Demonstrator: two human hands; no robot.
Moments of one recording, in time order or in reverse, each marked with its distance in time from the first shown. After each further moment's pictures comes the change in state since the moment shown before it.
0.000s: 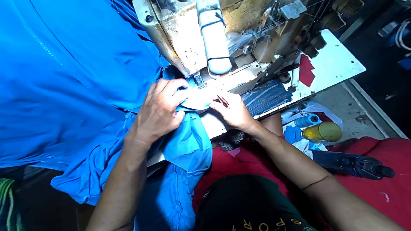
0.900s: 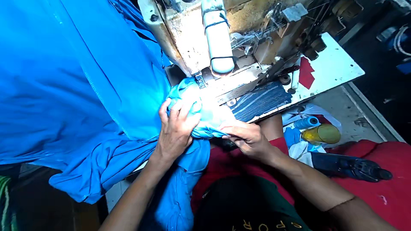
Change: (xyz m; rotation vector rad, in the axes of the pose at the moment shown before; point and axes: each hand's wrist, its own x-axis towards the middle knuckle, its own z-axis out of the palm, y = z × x) left_hand -0.043 0.050 0.050 0.093 0.081 -0.100; right_hand -0.070 -0.001 -0.014 -0.057 -0.094 -0.260
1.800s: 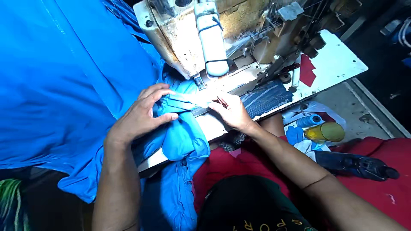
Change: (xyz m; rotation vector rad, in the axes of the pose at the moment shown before) left_hand 0.024 -0.099 -0.050 -0.447 -0.190 -0.162; right_hand 0.067 0.021 0.013 0.084 0.120 0.267
